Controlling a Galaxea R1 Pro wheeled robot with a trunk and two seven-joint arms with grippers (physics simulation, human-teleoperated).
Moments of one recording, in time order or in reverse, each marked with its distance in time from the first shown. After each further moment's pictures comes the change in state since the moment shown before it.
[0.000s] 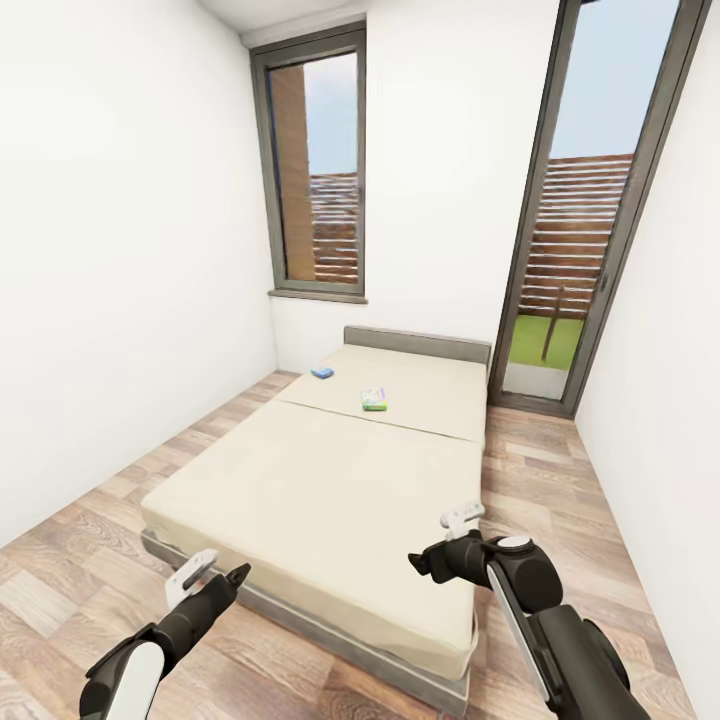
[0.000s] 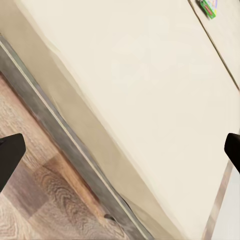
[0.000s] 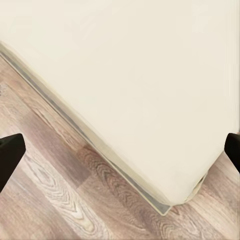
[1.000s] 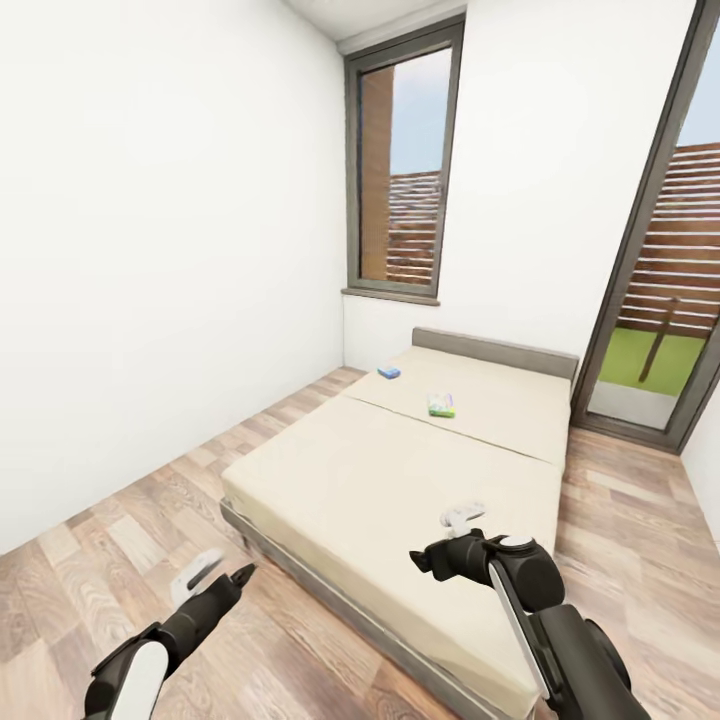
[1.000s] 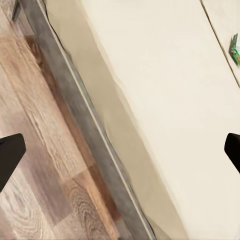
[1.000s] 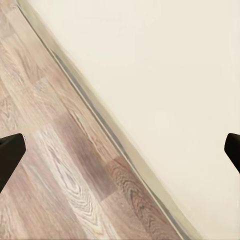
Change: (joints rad) left arm -0.002 -0.006 -0.010 0.004 0.003 0.002 0.000; right arm 0.000 0.007 -0.017 -0.001 0.000 -0.002 -0.003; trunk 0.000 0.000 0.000
